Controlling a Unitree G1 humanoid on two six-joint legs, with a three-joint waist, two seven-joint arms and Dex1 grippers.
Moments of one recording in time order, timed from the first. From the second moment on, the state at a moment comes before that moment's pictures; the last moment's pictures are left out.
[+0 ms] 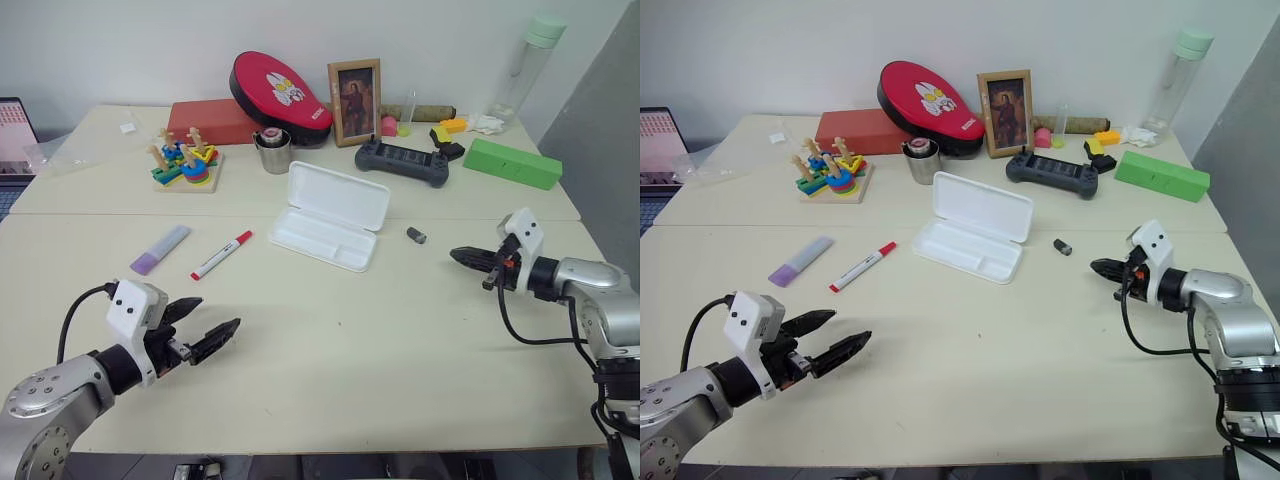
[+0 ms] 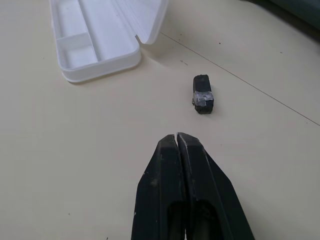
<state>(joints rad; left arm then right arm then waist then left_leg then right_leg) 0.29 0.72 0.47 -0.58 -0.68 0.71 -0.66 -0.39 -0.72 -0.08 0.06 0.33 0.47 0.94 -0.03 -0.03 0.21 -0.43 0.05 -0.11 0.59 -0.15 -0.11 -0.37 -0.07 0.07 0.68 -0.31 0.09</state>
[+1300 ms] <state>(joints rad) 0.32 0.81 0.47 -0.56 -0.65 0.69 -0.77 -0.42 -0.73 -0.04 0.05 0.32 0.45 0.96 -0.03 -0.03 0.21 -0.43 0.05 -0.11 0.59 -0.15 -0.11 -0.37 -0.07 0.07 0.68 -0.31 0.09</state>
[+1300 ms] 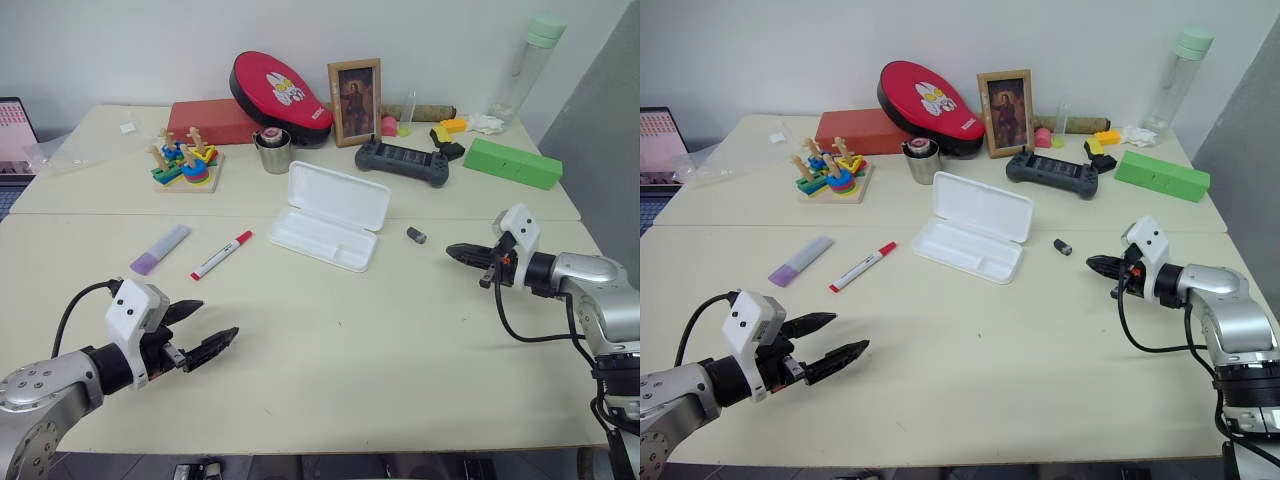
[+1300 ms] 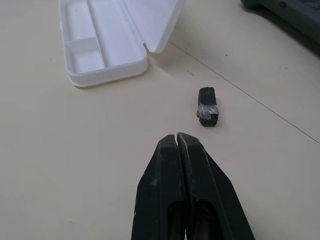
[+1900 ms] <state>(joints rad) 0.29 0.94 0.46 -0.64 -0.59 0.69 -0.82 -0.51 -0.64 0.17 -0.19 0.34 0.46 1.08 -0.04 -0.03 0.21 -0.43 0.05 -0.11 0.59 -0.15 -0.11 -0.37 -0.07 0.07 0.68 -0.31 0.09</state>
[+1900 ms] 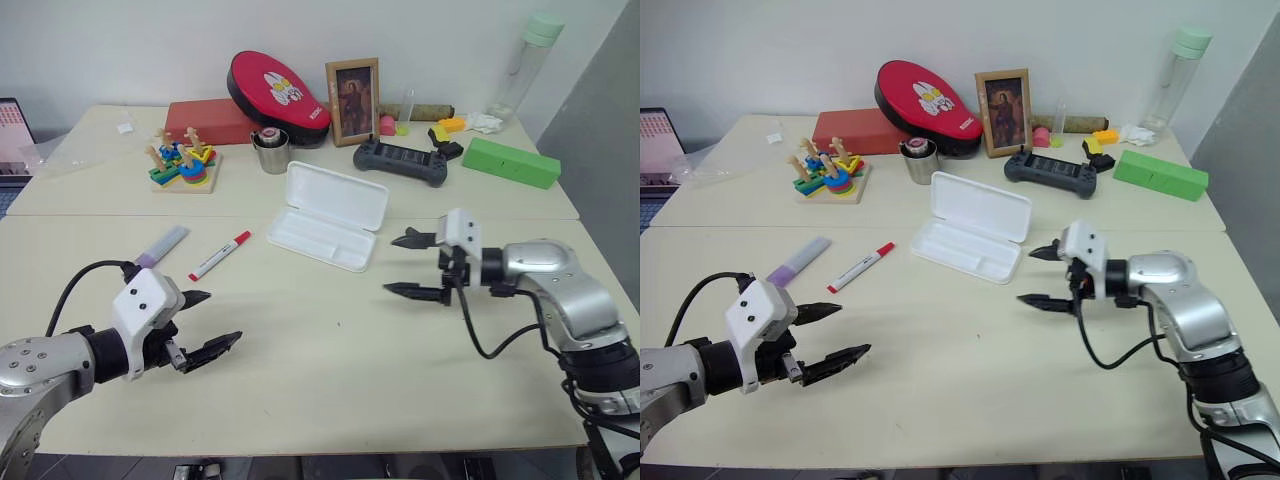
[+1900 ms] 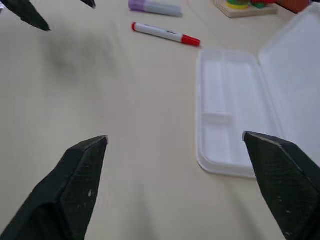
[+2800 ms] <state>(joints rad) 0.27 0.95 0.42 -0.62 -0.49 0.66 -0.83 -0.77 -0.41 0.46 0.23 -0.02 0.41 0.98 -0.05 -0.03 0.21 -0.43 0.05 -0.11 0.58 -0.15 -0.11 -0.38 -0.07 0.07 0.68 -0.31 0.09</state>
